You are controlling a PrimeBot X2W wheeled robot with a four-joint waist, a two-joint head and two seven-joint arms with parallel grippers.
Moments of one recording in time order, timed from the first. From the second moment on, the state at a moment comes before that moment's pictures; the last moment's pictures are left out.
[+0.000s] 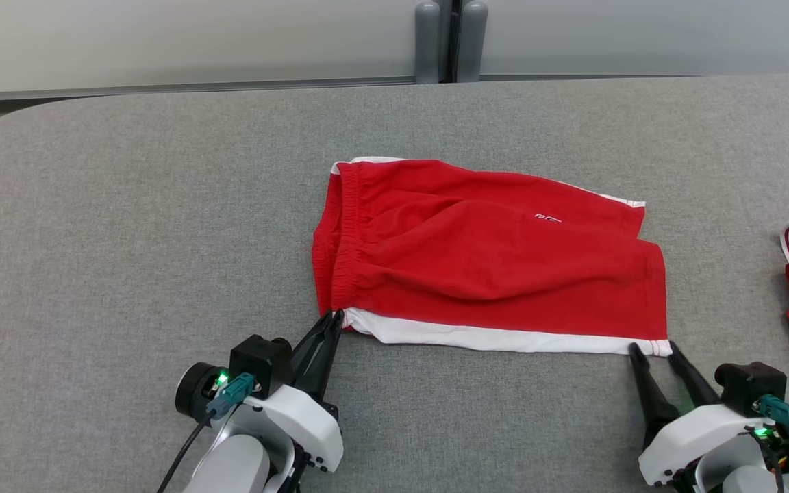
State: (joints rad) left arm -0.32 0.05 -0.42 0.57 -0.29 -0.10 -0.26; right arm -0.19 -0.21 0.23 0.56 0.39 0.13 -0.16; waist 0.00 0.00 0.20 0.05
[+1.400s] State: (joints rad) left arm -0.39 0.13 -0.29 -0.13 -0.53 -0.05 0.06; right arm -0.30 -0.22 0.01 -0.11 0.32 0.13 -0.03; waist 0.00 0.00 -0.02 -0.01
